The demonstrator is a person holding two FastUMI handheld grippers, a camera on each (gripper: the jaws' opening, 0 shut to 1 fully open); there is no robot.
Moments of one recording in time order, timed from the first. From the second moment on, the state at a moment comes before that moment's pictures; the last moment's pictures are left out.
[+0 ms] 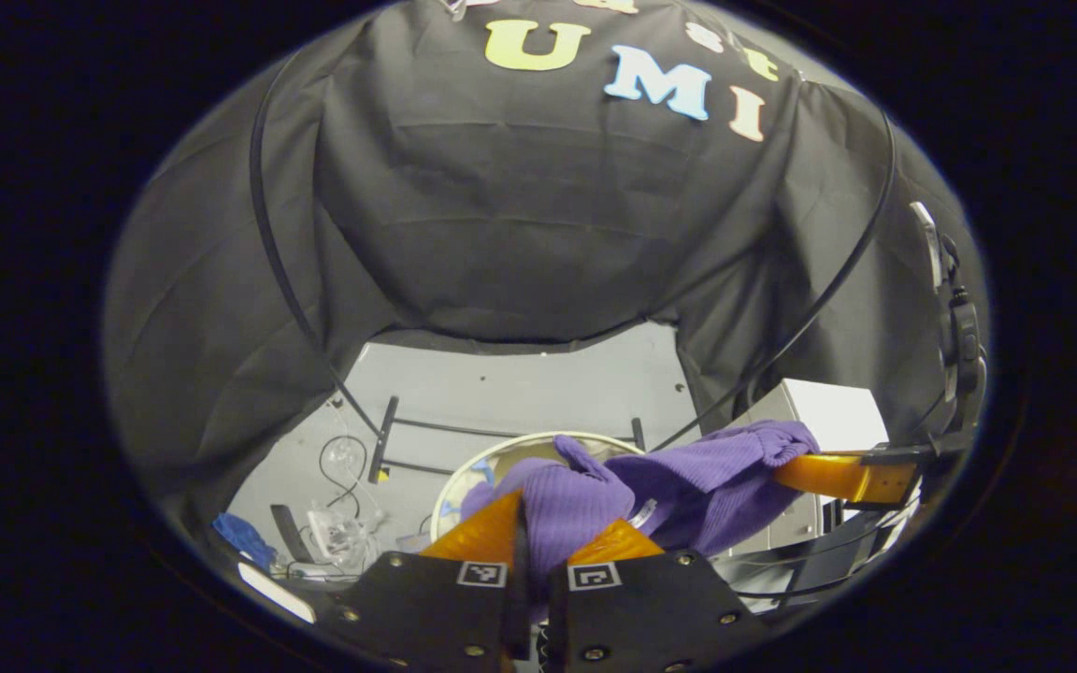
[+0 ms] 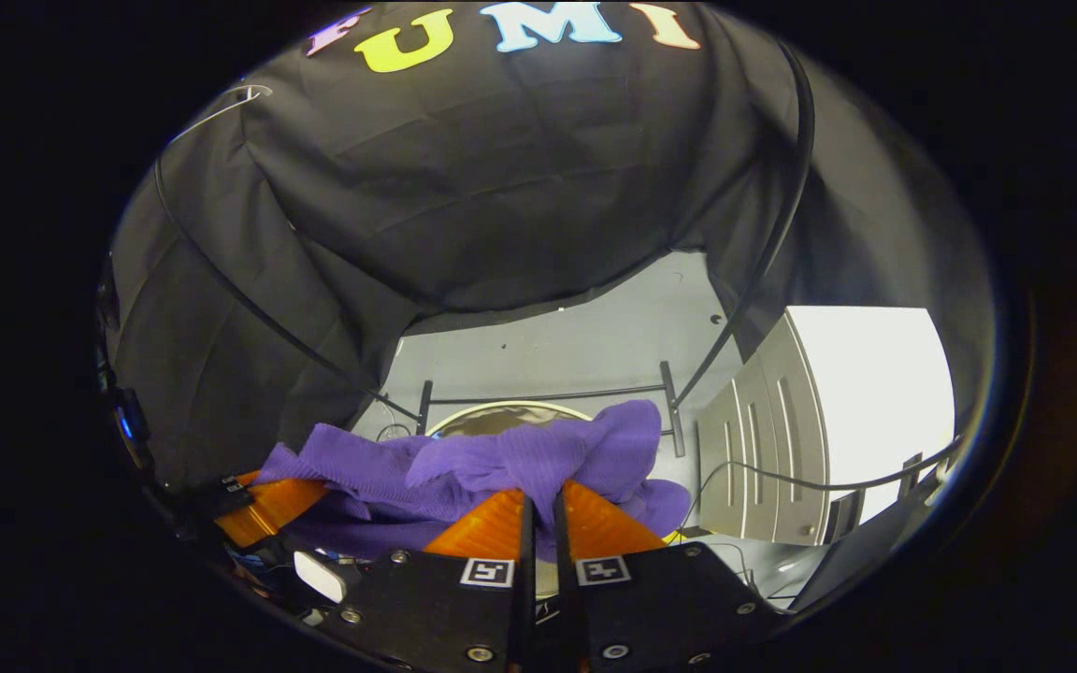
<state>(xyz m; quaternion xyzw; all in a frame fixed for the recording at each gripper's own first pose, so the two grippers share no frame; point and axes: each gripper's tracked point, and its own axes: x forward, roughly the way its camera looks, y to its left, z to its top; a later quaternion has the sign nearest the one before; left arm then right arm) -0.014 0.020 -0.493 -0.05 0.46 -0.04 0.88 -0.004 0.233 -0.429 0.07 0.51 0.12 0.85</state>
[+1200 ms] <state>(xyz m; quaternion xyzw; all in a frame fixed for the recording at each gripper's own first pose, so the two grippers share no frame) -0.018 0.086 -0.260 -0.06 0.26 0.02 0.96 0.046 0.170 -0.244 0.06 0.34 0.08 0.94</state>
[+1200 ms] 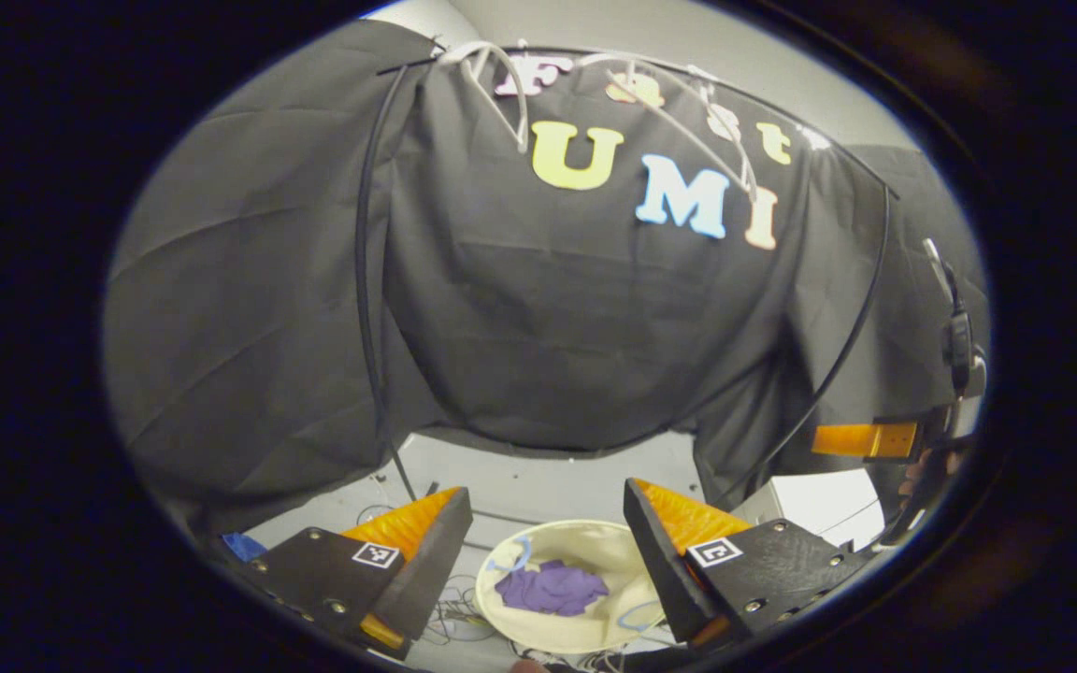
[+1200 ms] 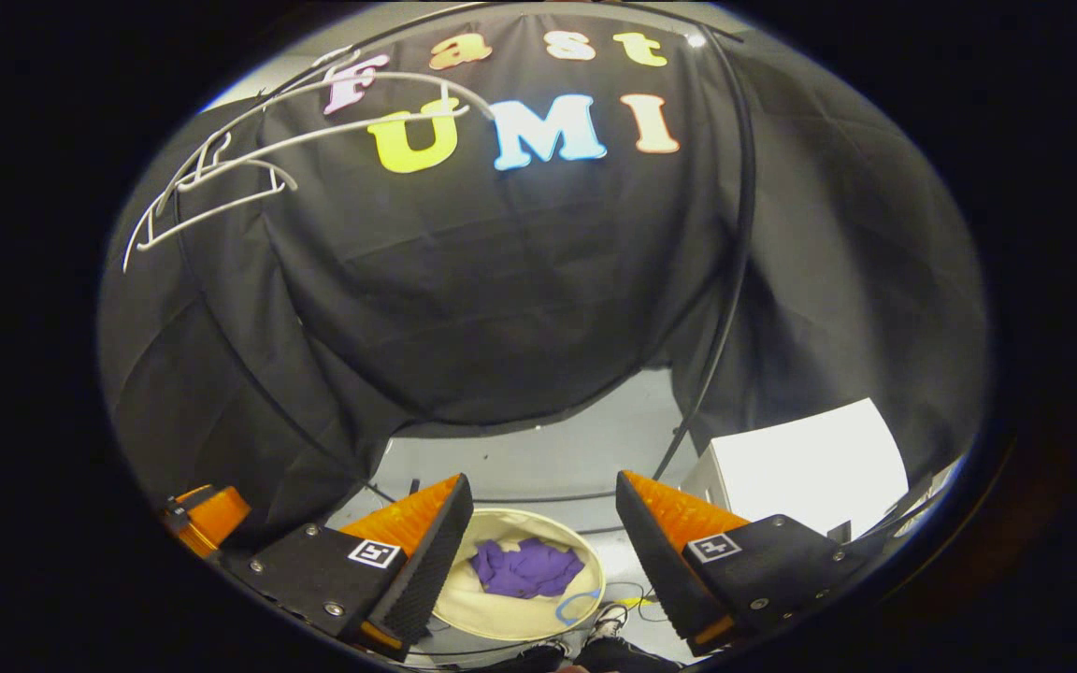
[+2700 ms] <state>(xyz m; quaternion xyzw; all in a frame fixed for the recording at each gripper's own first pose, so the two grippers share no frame) -0.089 -0.028 0.053 -0.02 -0.01 0.08 1.00 0.060 -0.101 -0.029 0.03 0.02 0.04 1.00</state>
